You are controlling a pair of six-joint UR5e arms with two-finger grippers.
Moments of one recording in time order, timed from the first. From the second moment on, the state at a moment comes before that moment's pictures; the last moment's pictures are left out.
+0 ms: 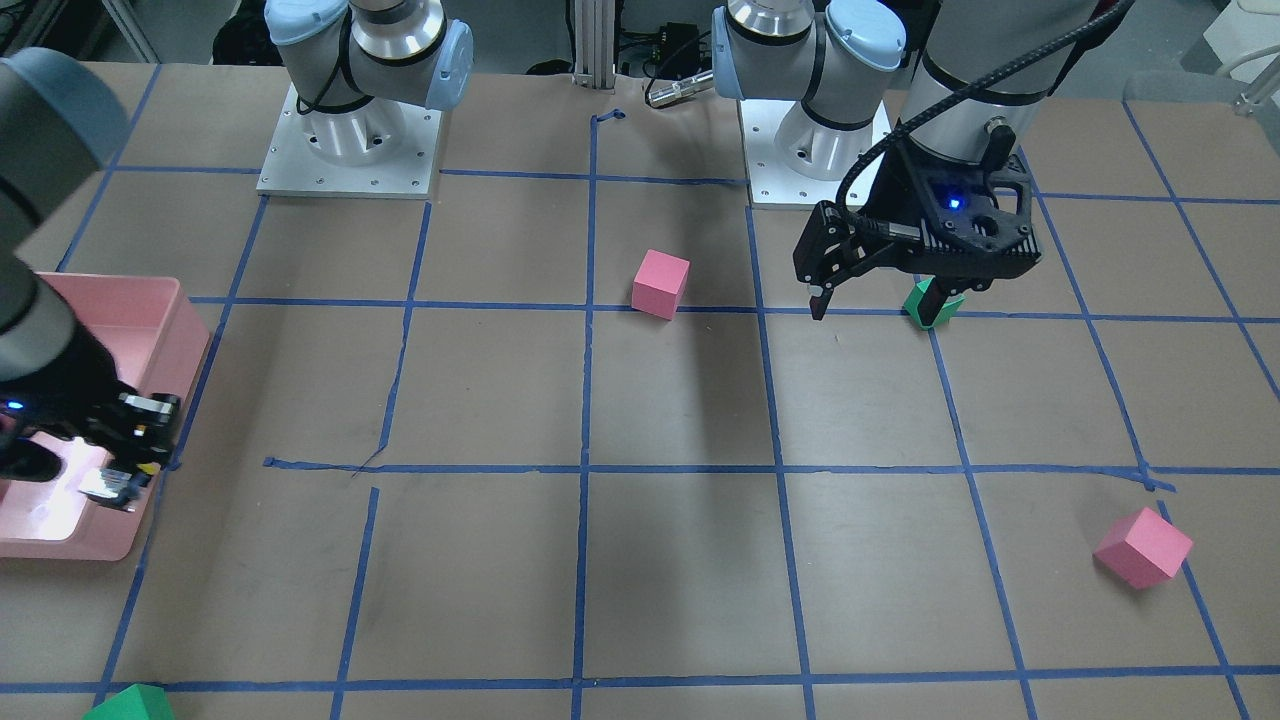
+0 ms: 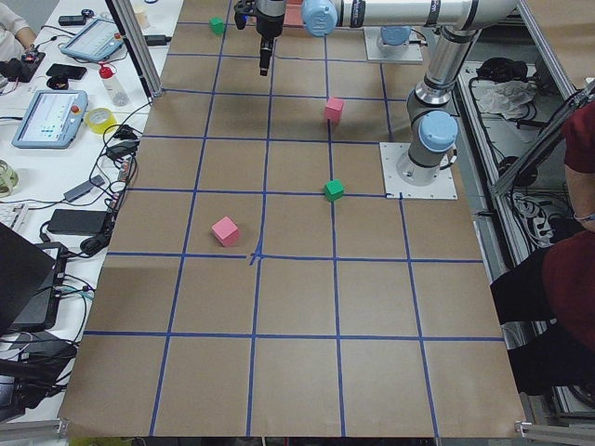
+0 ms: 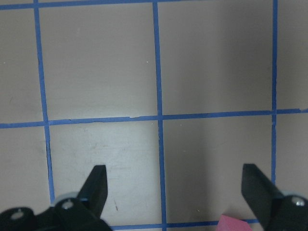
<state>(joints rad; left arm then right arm) -1.57 -1.60 -1.59 -1.36 1.56 0.02 1.38 -1.30 1.62 -1.98 -1.59 -0.17</state>
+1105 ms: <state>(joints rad) -1.57 -1.60 -1.59 -1.36 1.56 0.03 1.83 -1.05 1.56 -2.20 -1.58 0.01</state>
